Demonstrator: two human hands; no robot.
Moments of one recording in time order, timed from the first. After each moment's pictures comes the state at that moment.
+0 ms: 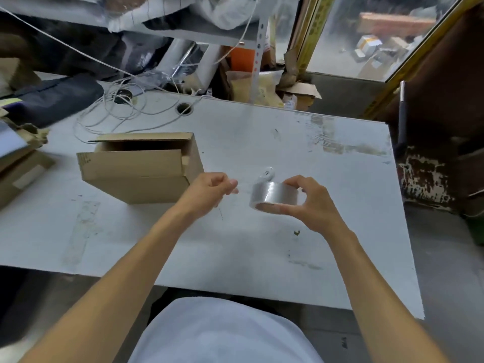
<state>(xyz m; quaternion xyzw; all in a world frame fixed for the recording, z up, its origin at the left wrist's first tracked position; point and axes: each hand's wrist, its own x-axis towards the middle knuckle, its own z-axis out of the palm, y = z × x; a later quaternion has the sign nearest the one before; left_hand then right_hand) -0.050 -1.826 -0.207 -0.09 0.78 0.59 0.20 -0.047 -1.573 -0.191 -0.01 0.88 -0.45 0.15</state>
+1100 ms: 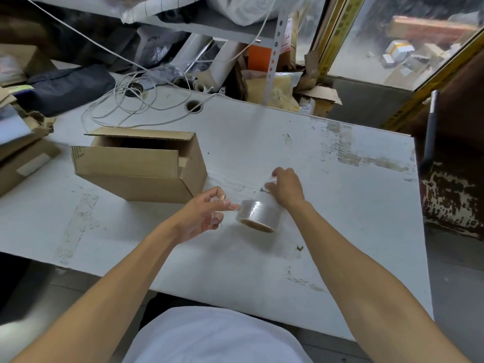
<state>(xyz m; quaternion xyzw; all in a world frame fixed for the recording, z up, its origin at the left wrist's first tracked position) -0.043 -1.832 -0.249 -0.15 0.55 0.75 0.32 -0.161 -1.611 -0.317 -0.01 0.95 -0.23 0.19</state>
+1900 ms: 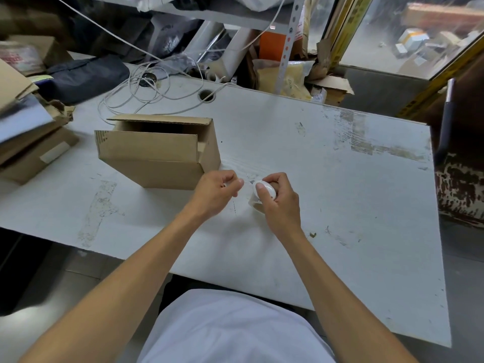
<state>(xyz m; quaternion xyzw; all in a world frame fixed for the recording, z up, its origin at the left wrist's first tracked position) -0.042 -1.828 -0.251 -0.10 0.86 0.49 0.10 -0.039 -1.660 -0.252 0.05 0.80 -0.59 0.08</state>
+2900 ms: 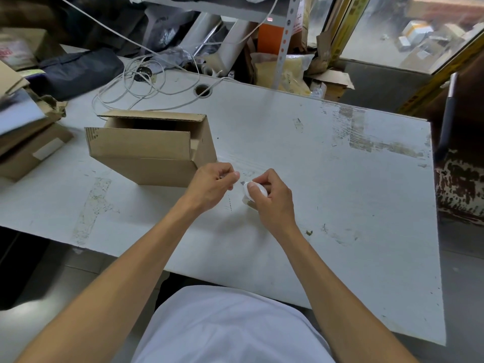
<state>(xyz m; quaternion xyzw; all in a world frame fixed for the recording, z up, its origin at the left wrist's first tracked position) -0.053 -1.825 -0.242 -0.08 0.87 0.48 0.10 -0.046 -1.659 -0.258 0.04 0.80 -0.59 0.12</state>
